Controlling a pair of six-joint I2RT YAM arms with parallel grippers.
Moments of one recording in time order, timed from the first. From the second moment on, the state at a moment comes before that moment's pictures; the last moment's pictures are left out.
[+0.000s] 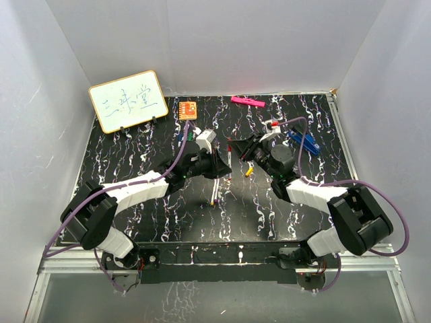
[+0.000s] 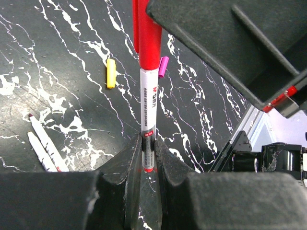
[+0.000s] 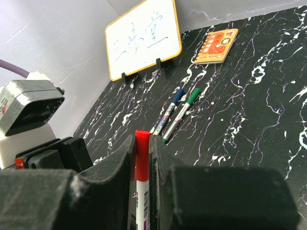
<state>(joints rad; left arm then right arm) -0.74 1.50 0.82 0.27 0.26 -0.62 0.51 1.40 0.56 0.88 -0.15 0.64</state>
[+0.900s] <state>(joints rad) -0.66 1.47 0.82 0.19 0.24 -0.58 0.66 1.42 0.65 0.76 0.02 0.51</state>
